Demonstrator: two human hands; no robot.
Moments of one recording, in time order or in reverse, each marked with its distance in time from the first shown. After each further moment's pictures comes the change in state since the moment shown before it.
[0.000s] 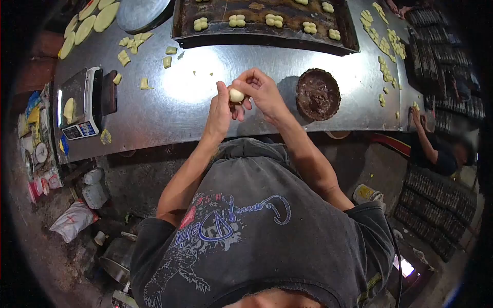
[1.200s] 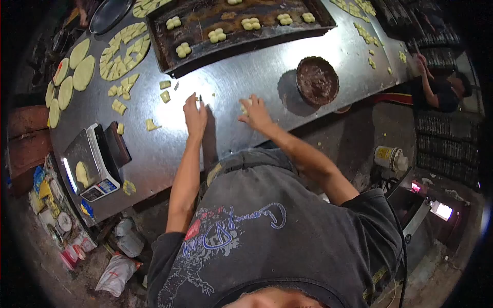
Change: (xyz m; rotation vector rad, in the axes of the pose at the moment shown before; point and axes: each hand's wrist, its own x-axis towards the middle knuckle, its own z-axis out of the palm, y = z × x) left_hand 0.113 -0.118 -0.179 0.978 0.202 0.405; right_hand 0.036 0.179 0.017 -1.158 0.276 -0.064
